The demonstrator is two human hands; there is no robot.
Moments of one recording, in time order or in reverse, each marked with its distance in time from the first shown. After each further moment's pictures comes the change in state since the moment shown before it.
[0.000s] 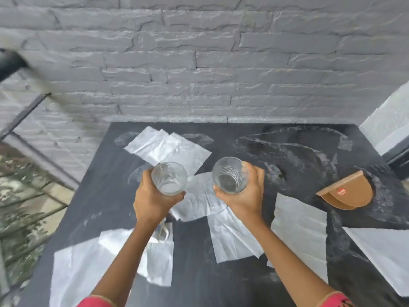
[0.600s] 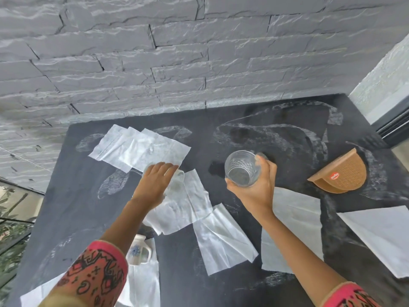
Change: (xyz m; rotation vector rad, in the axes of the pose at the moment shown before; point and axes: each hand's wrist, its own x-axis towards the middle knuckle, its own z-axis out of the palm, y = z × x) left_hand 0.092 -0.015 0.087 0.848 -0.509 0.776; right_hand 0.036 0.079 -0.024 -0.130 0.123 0.126
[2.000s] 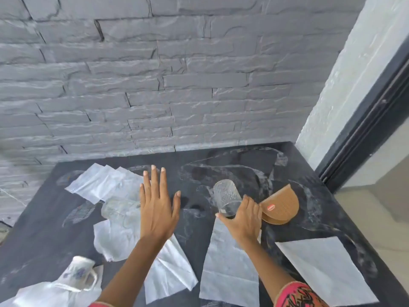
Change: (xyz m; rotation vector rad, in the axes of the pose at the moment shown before) left_hand -0.005 0.198 -0.091 -0.373 0.574 -0.384; right_hand 0.028 0.068 -0.104 -0.733 -0.191 0.068
